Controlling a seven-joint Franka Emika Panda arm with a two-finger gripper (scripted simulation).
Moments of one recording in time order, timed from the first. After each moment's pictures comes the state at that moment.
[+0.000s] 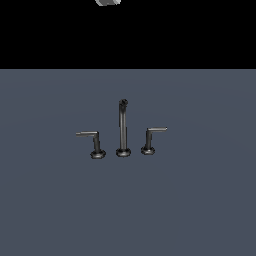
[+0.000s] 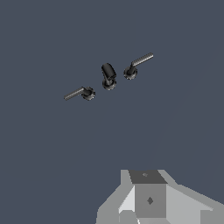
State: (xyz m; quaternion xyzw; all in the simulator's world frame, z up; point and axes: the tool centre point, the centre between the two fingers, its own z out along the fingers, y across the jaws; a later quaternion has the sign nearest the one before) arm -0.174 0.026 0.380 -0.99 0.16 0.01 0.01
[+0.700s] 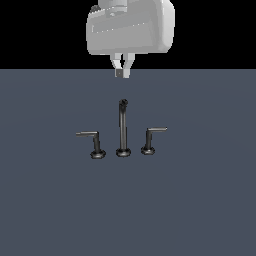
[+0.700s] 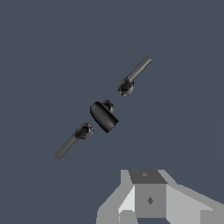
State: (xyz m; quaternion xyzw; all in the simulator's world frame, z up) arm -0.090 0.013 0.282 -0.94 0.34 0.01 0.01
